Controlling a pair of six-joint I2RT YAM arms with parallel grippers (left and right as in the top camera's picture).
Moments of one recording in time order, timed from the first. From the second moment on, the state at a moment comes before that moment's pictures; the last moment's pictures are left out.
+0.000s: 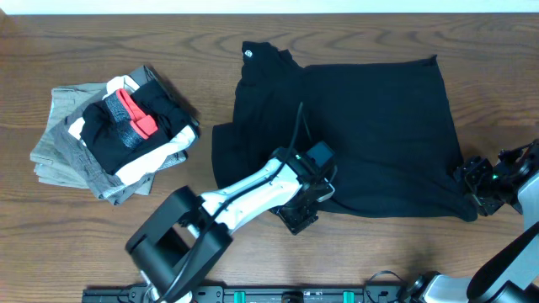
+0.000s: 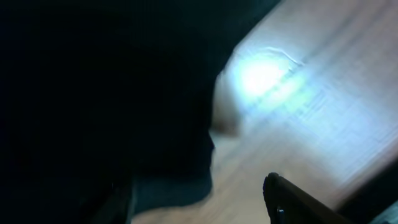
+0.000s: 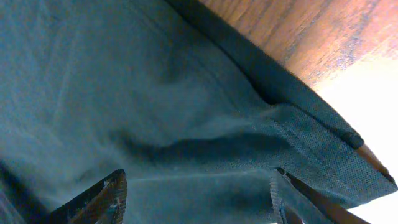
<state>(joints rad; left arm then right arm) -0.87 1.88 1.18 -0.94 0.17 0.12 -0.66 1.54 0.88 -0.75 -0.35 0.28</state>
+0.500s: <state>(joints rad) -0.87 1.93 1.33 -1.35 0.22 0.05 -0.66 1.54 0.88 -0.75 -0.37 0.27</state>
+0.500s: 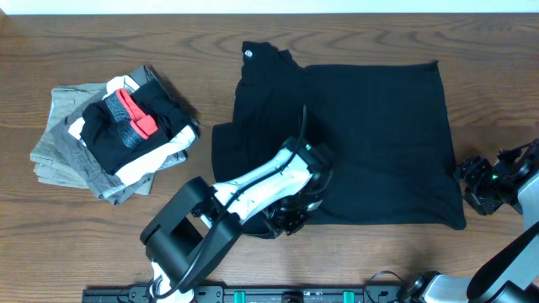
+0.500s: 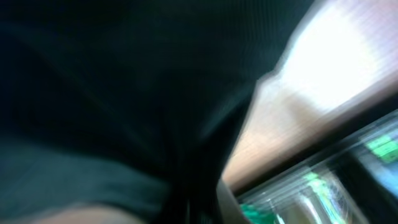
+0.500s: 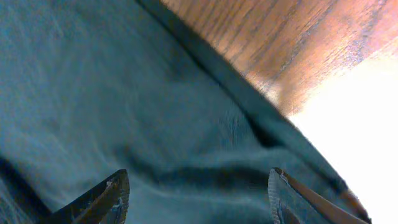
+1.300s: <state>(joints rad) -0.87 1.81 1.46 -1.42 0.34 0.03 -0.73 1.54 0.84 -0.89 -0.10 0.36</state>
